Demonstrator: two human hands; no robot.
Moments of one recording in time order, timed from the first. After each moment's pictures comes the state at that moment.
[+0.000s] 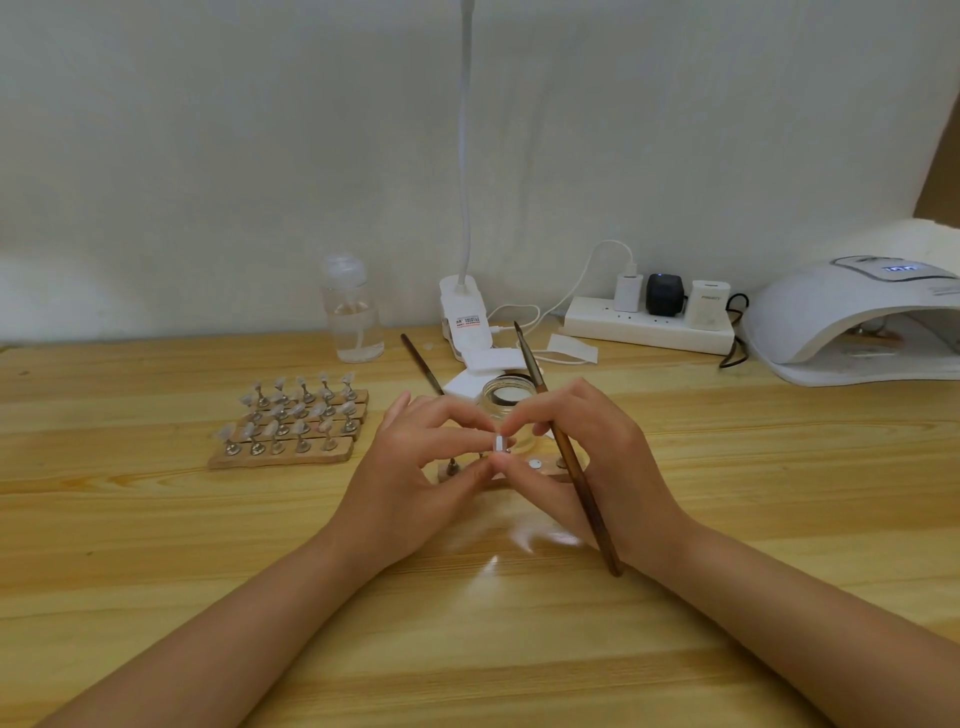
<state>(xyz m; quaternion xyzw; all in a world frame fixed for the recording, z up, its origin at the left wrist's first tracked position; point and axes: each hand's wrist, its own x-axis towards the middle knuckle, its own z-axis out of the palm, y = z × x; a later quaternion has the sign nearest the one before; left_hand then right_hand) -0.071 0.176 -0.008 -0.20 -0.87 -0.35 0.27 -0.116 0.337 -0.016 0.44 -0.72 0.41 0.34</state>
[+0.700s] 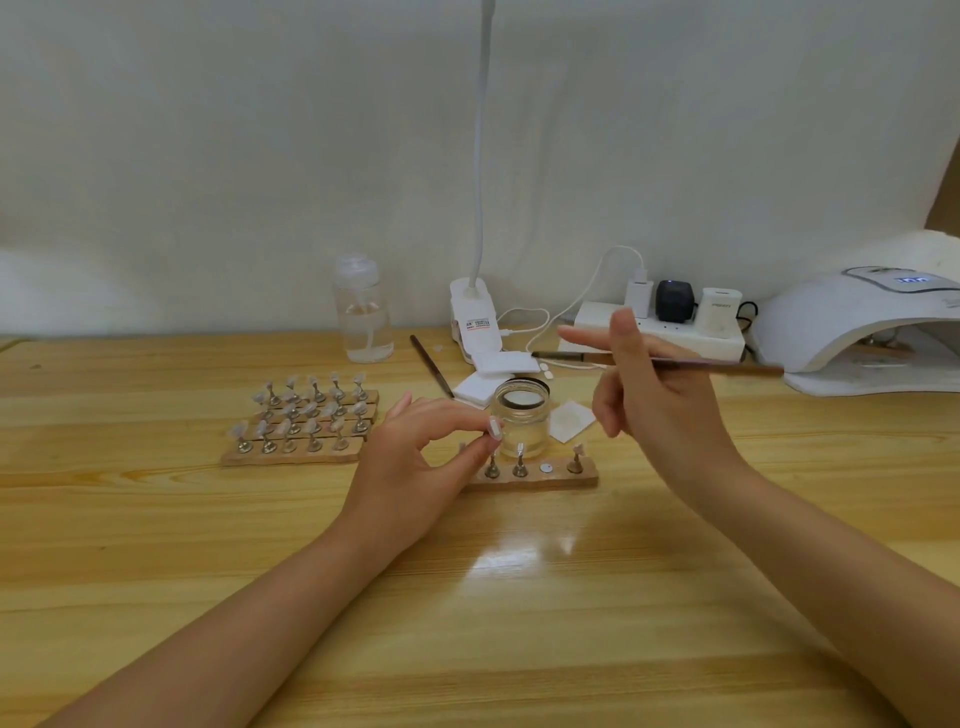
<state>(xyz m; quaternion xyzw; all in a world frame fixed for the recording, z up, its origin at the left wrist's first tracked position) -0.074 0.173 -0.008 -0.13 -0.84 -0.42 0.30 -0.126 0.348 0.024 0.25 -0.71 0.65 0.12</state>
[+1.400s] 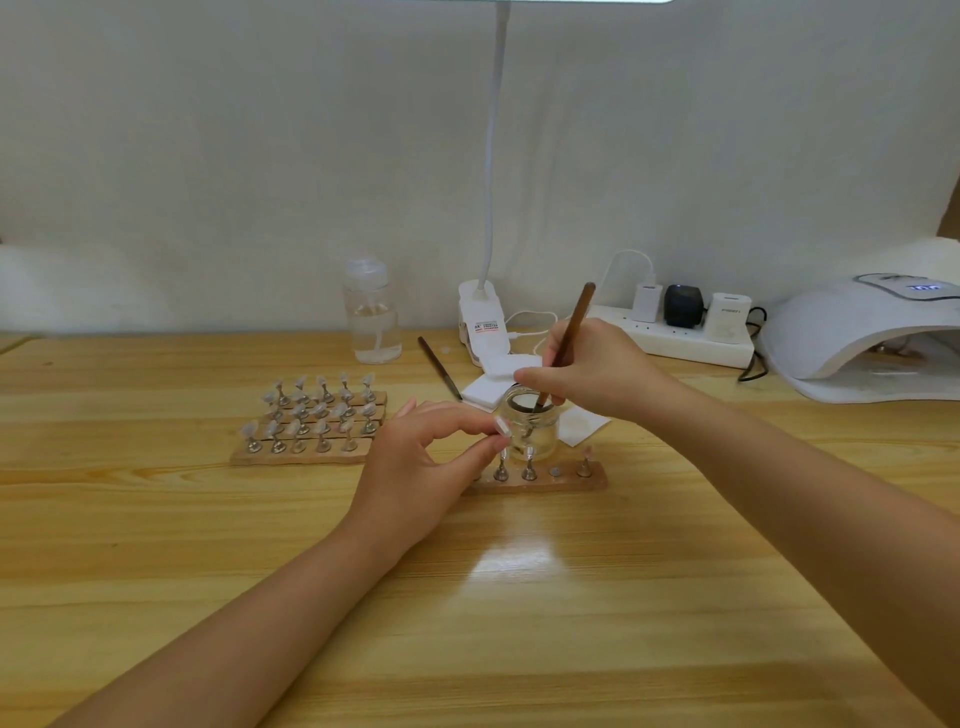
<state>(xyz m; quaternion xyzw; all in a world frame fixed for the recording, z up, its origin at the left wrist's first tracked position) -0.073 0.173 -0.005 -0.10 -0.83 -0.46 0.29 -0.177 0.318 0.041 0.26 -0.90 0.35 0.06</state>
